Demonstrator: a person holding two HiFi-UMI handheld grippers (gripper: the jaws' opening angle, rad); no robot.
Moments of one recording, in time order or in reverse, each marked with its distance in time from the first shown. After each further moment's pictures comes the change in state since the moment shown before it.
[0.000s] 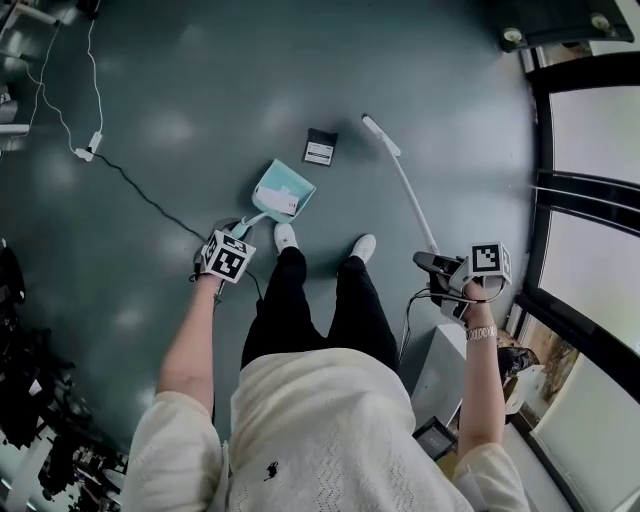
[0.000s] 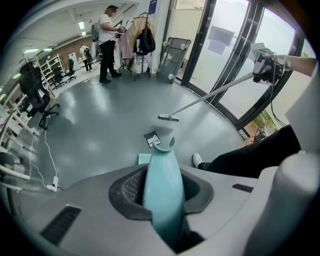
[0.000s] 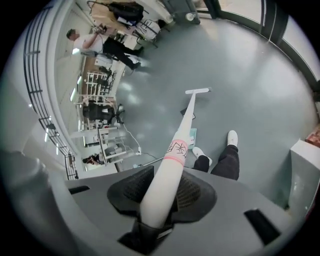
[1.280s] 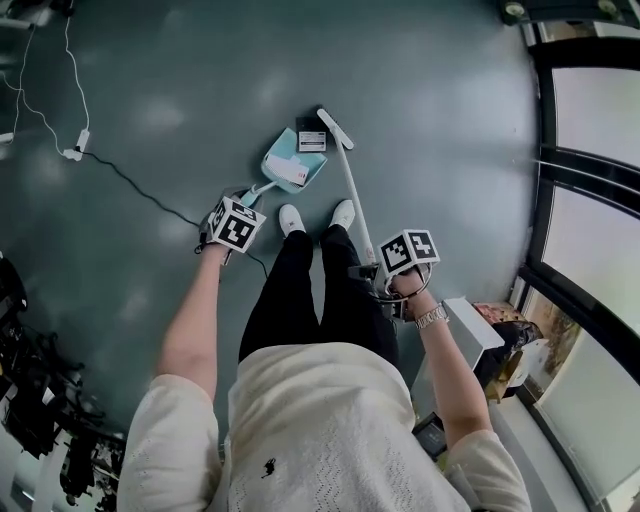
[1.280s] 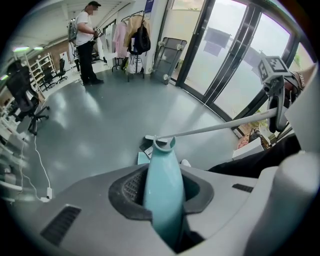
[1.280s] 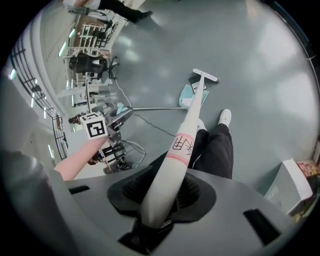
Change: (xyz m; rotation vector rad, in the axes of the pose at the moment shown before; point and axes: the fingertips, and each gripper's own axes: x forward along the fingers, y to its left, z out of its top) left arm 0.038 0.042 0.047 0.056 -0.003 -0.077; right arm 0.170 0.020 -0.101 -0.188 0.403 -0.159
